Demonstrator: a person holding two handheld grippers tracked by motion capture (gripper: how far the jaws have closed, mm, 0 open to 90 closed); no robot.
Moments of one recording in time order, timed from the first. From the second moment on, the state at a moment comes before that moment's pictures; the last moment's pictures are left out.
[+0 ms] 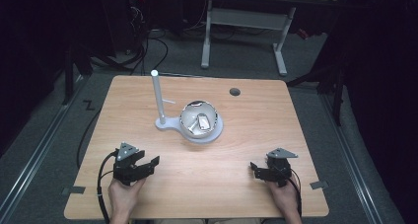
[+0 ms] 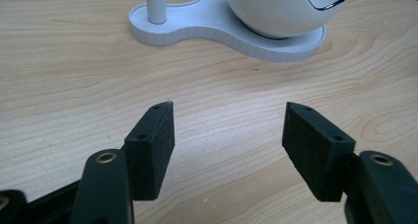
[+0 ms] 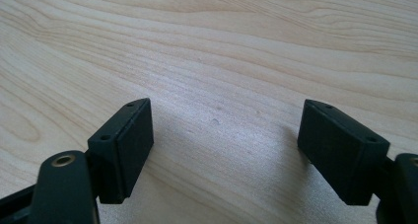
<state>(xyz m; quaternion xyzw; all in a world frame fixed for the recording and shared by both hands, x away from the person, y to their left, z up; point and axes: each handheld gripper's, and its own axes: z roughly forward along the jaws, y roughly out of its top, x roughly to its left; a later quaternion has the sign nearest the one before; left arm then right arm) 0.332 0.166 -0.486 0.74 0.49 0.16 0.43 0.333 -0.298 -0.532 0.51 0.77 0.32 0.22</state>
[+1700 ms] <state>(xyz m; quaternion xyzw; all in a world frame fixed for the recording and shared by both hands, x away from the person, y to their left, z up) 0.346 0.119 -0.534 0.78 0.47 0.19 0.36 0.333 -0.298 -0.532 0.51 0.77 0.31 0.22</state>
